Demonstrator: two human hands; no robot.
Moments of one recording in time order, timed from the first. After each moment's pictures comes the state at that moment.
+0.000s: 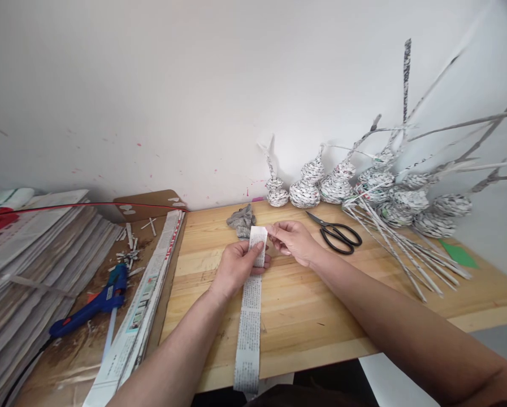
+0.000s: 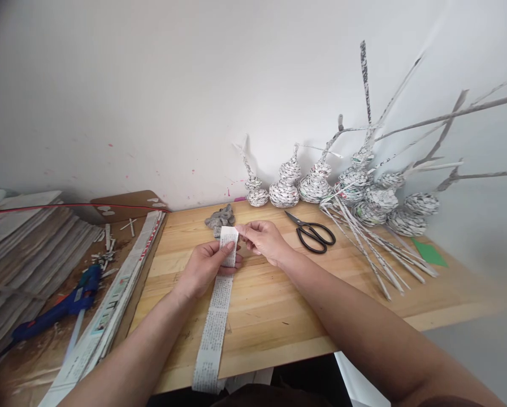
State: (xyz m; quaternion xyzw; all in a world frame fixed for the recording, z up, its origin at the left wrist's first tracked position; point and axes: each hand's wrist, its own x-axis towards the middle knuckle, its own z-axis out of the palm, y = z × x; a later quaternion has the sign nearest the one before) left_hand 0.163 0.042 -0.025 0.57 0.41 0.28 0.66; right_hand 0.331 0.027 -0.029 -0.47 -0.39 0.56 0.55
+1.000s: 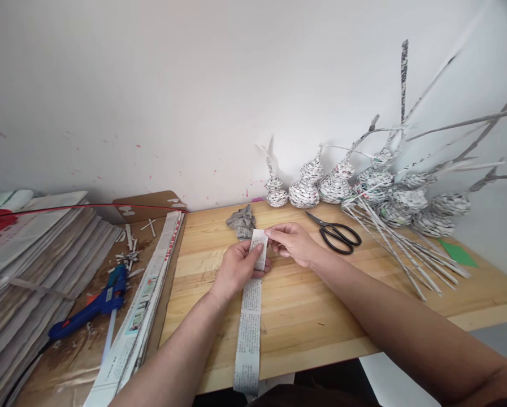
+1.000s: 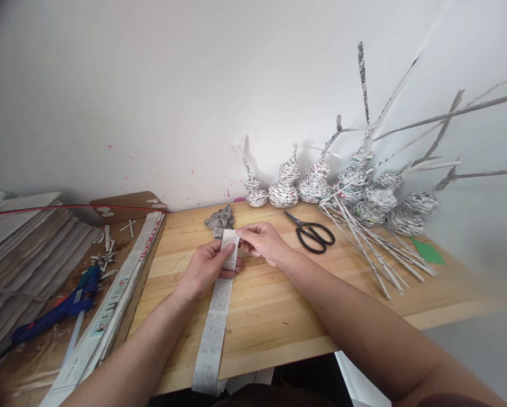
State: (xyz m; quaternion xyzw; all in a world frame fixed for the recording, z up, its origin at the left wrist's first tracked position) left_hand 0.163 0.041 -0.022 0.57 0.42 0.26 0.65; right_hand 0.330 0.025 -0.027 -0.47 -0.39 0.58 0.54
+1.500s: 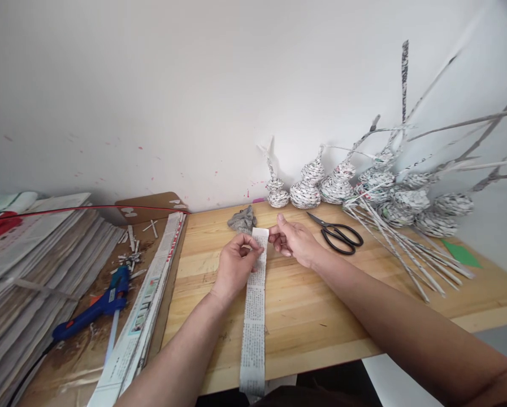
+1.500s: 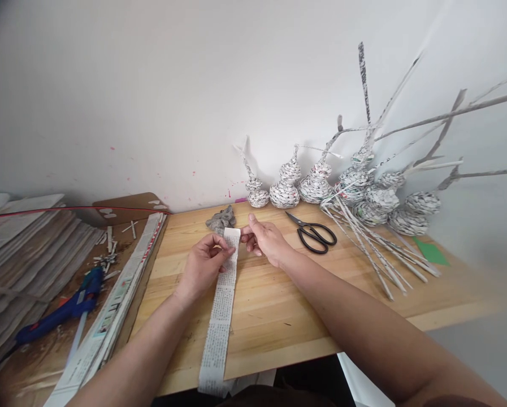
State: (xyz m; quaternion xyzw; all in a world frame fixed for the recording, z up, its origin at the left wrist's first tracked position) left_hand 0.162 0.046 -0.028 0.61 0.41 0.37 0.57; right_hand 0.330 0.026 -0.027 -0.48 -0.37 0.56 0.56
